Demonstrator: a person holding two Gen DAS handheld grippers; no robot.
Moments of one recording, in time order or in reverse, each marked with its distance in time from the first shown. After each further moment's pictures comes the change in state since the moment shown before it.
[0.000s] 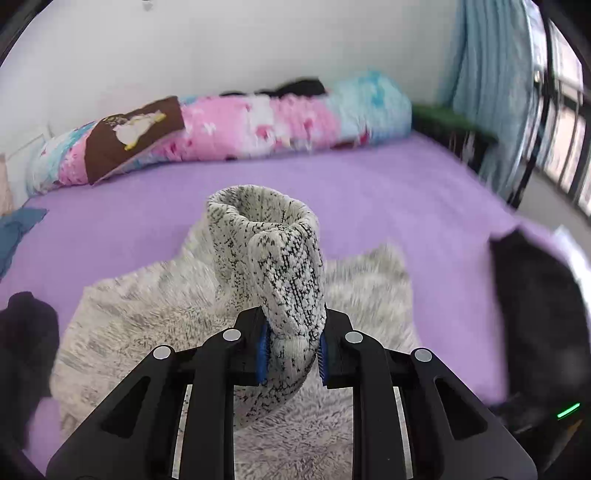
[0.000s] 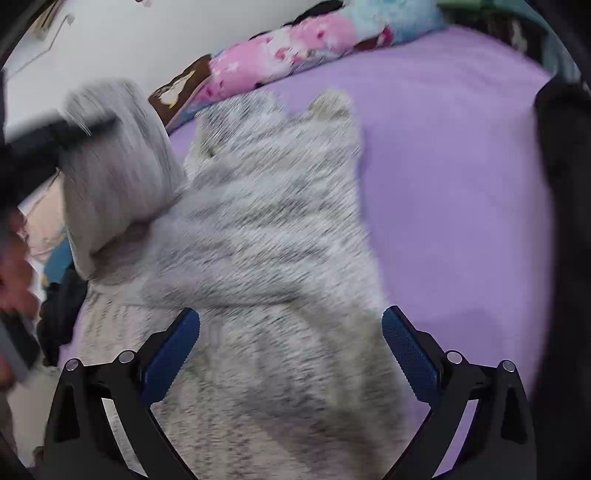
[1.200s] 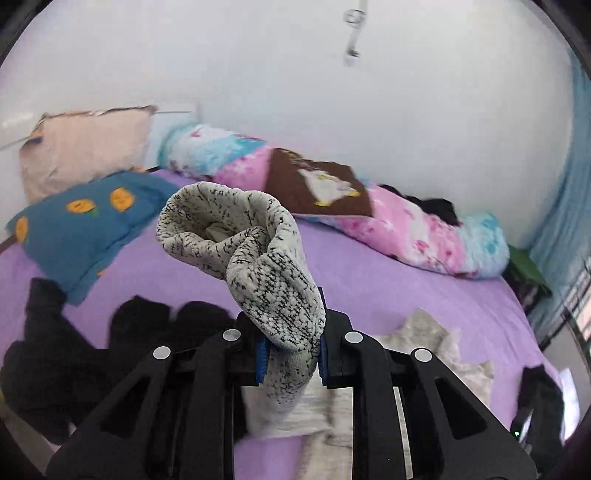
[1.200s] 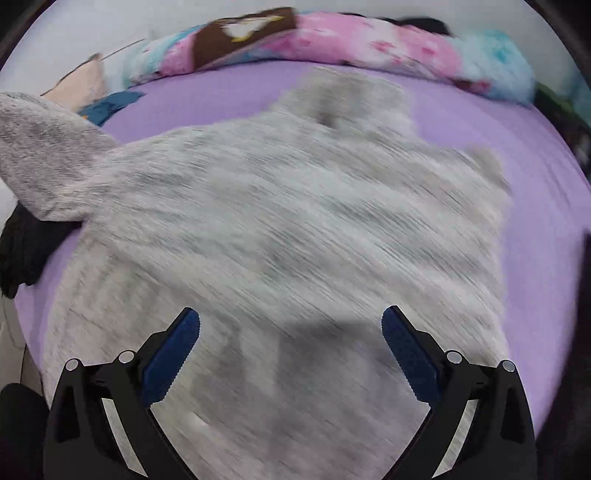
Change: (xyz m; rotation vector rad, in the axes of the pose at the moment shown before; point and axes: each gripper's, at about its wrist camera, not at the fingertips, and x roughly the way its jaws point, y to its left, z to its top) left arm -0.243 0.404 -0.015 -0.431 -0.237 0.151; right arm 0.058 0.155 -0.005 -0.312 0.116 -0.142
